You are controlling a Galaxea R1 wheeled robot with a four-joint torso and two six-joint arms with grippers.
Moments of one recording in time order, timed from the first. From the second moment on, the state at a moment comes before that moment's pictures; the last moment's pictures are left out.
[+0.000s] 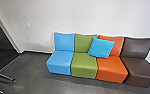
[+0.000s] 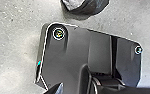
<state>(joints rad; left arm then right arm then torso) 1.33 2.68 -2.28 -0.21 0.02 -0.01 -1.38 2.25 -1.71 0.23 0.00 0.03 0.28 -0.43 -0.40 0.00</state>
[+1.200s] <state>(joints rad) 1.25 2.69 -2.29 -0.26 0.09 -0.01 -1.15 2.09 -1.54 0.27 -0.11 0.05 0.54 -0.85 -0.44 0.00</state>
